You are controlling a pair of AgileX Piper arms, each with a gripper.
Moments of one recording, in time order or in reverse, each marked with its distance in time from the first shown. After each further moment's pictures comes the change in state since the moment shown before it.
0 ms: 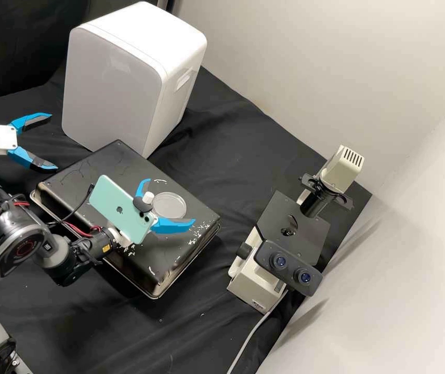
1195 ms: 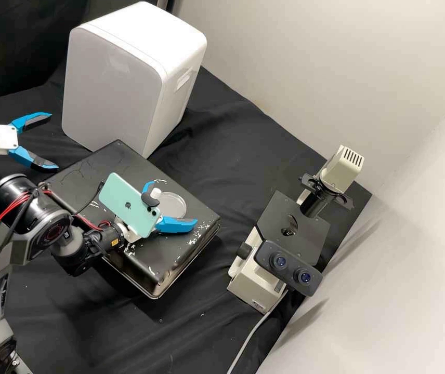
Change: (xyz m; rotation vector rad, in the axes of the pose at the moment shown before) left arm 0.002 0.000 -0.001 0.001 0.012 0.000; right arm 0.032 -0.018 0.005 -0.028 -0.046 -0.024
